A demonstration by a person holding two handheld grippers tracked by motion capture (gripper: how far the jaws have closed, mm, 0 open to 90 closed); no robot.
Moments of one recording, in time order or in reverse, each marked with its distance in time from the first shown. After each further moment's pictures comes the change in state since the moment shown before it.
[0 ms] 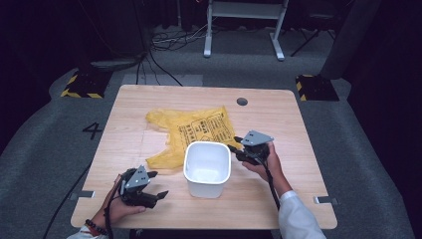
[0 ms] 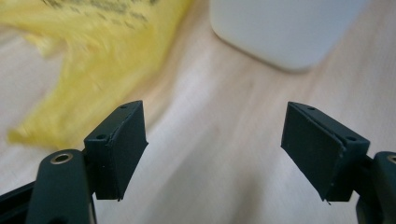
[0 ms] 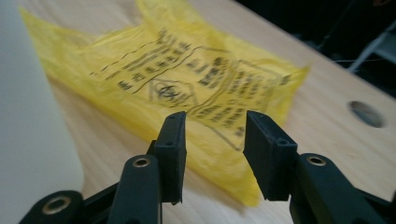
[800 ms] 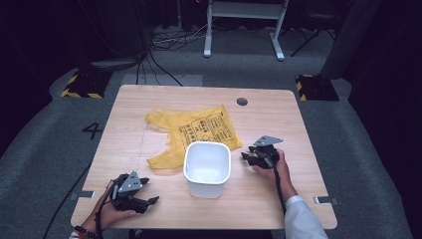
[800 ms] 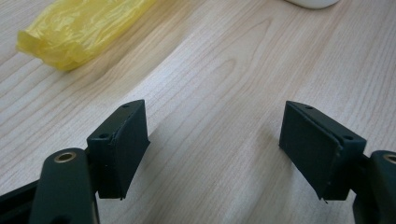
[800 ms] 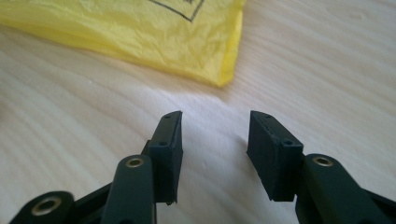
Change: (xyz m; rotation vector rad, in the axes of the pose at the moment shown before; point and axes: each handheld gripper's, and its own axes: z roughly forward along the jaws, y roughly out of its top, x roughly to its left) left arm 0.009 -0.029 -0.004 0.074 -0.001 -0.032; right arm -0.030 -0.063 0.002 0.173 -0.037 0.260
